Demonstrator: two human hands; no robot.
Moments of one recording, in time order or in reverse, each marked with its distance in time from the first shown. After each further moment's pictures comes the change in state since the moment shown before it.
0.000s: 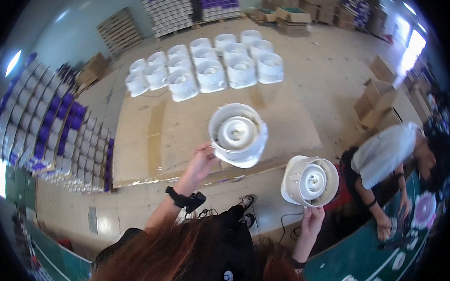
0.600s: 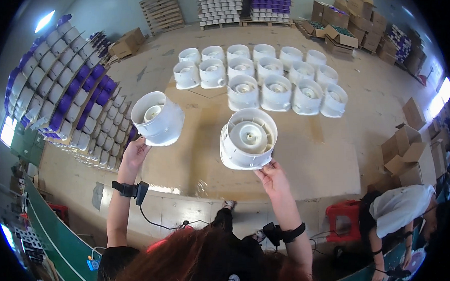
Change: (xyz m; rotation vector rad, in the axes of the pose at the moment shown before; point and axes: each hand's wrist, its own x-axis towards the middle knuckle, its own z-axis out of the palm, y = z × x) left_hand -0.069 0.247 -0.291 -0.096 0.471 0.268; right_hand 0.084 0.231 0.316 -0.167 -0.183 0.698
